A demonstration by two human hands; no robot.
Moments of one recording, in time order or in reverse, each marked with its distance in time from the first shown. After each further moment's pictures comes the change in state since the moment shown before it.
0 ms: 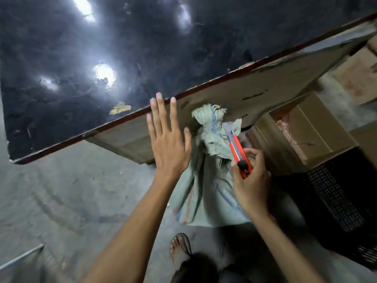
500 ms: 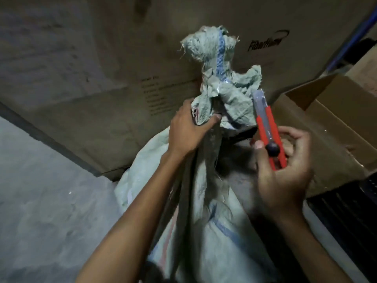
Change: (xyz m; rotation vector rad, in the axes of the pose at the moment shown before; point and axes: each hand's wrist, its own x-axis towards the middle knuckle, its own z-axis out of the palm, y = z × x) left_hand -0.023 0.013 0.295 -0.732 -0.102 -0.023; right_hand 0.040 0.237 0.082 0.211 0.300 -0.325
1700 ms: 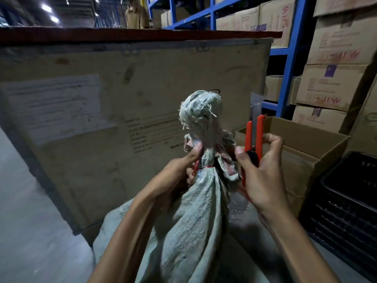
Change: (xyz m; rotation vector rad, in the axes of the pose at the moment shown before) left_hand -0.157 0.037 -0.019 -0.650 -0.562 -0.056; right_hand -0.075 0.006 -0.073 0.337 -0.035 -0.020
